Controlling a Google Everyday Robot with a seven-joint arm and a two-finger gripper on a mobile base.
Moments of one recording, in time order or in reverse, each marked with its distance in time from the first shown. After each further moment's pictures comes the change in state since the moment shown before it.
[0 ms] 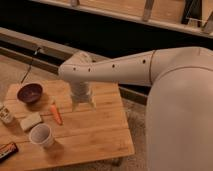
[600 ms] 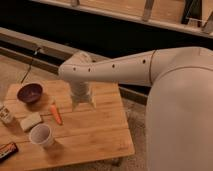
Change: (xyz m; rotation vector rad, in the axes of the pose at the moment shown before) arm -0.001 0.000 0.000 0.004 -0.005 -0.006
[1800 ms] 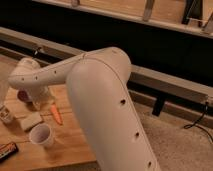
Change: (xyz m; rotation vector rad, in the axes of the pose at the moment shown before) arm -0.083 0.208 0.043 -0.014 -0.208 -0.509
